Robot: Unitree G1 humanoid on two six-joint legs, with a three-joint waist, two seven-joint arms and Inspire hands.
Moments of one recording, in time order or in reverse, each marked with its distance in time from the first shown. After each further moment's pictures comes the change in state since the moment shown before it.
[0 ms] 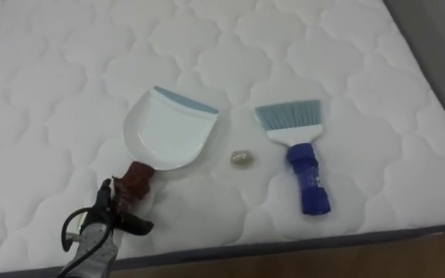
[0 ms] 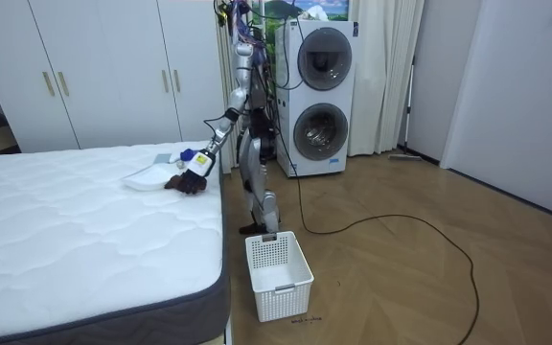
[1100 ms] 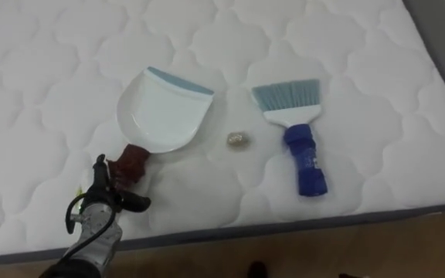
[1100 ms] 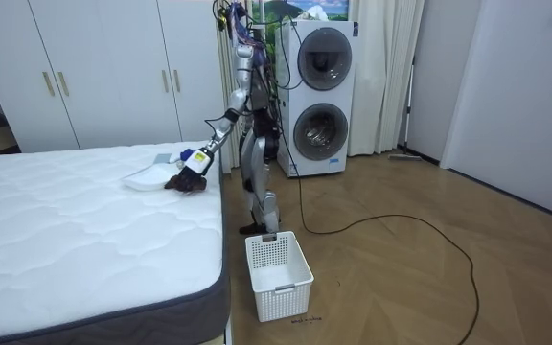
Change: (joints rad) left arm -0.070 -0.002 -0.018 0.001 -0.012 -0.031 0.104; right arm -0.032 -0.002 0.091 -0.001 0.001 -0.023 -0.033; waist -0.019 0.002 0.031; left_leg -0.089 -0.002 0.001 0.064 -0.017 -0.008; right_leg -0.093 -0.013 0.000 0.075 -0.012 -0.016
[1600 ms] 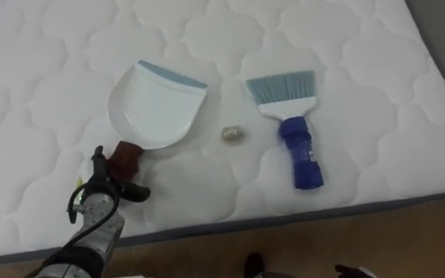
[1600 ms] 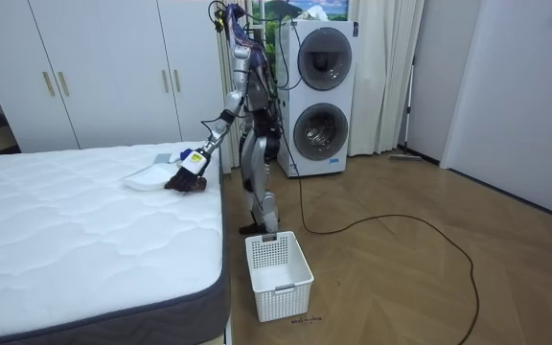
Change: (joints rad) left arm -0.084 0.002 -0.018 0.077 -0.058 -0.001 0.019; right arm -0.040 0.004 0.027 -0.003 -0.006 0.001 -0.005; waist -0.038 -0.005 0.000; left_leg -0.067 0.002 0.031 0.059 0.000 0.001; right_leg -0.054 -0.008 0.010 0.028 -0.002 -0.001
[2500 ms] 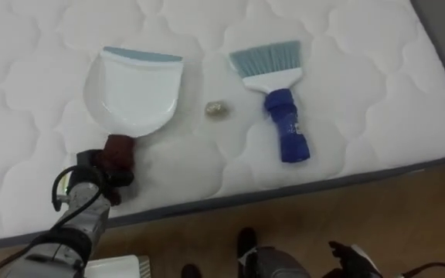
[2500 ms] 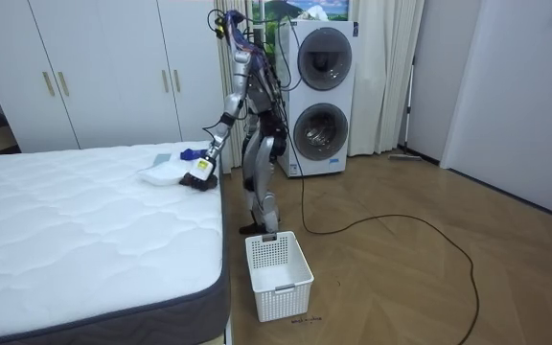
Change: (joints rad) left arm -0.083 0.063 -0.044 0.080 -0.158 0.044 -0.066; right arm 0.006 0.004 0.013 -0.118 0.006 0.025 -0.070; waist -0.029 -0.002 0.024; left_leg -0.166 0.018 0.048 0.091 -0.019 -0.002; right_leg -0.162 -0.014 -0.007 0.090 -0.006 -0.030
